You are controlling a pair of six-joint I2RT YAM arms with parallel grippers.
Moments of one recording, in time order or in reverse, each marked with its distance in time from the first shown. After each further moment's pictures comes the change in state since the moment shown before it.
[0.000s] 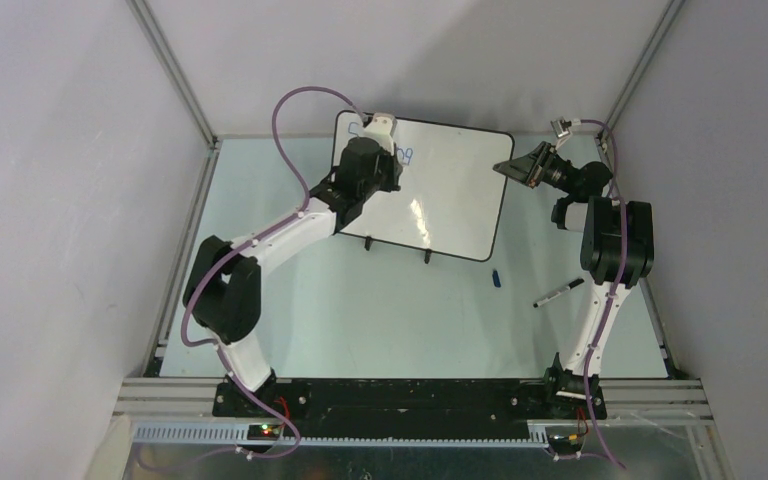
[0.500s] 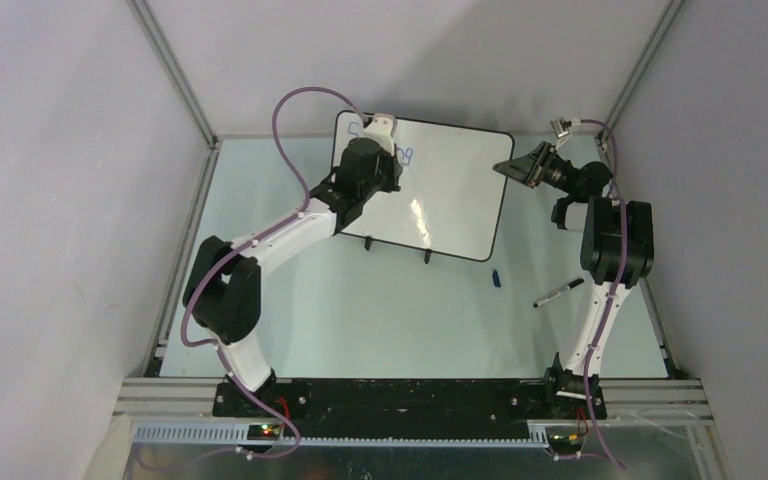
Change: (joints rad) left arm -0.003 -0.007 -0.015 -0.001 -0.008 0.000; right arm 0.000 0.000 0.000 0.000 0.000 0.000
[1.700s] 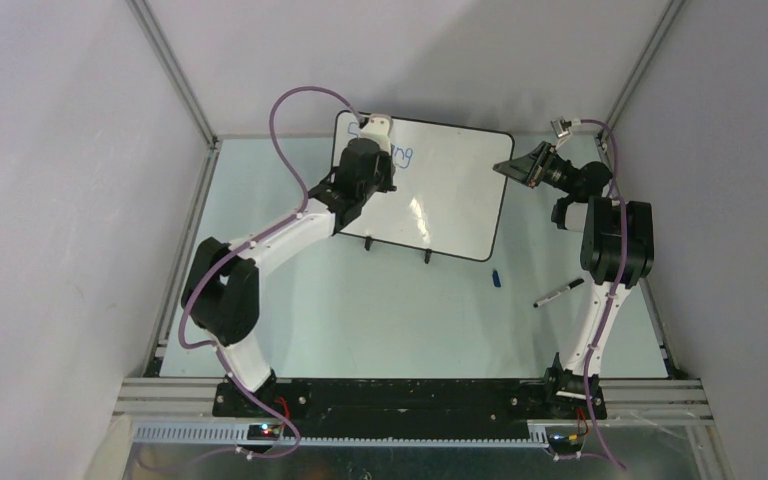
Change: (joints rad) left arm -0.002 -0.012 0.002 -0.040 -0.079 0.010; right arm 0.000 0.000 0.000 0.000 0.000 0.000
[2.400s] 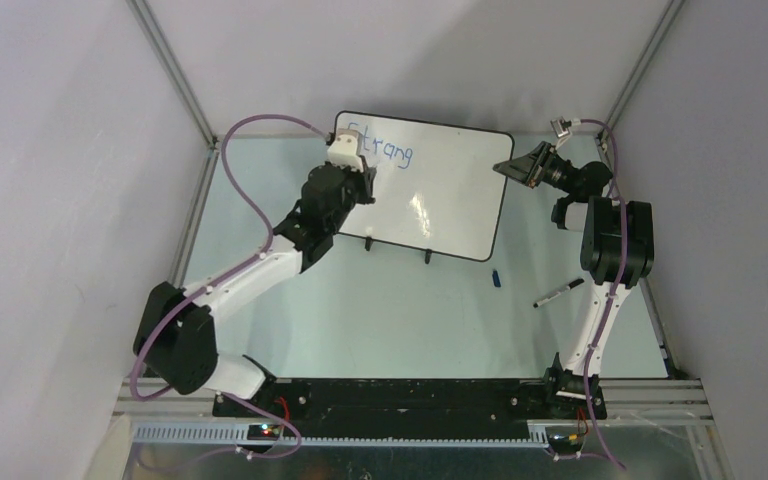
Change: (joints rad) left arm 0.000 -0.300 -0.314 0.238 -0.015 0.042; right arm 0.000 -0.002 0.000 0.000 -0.003 -0.003
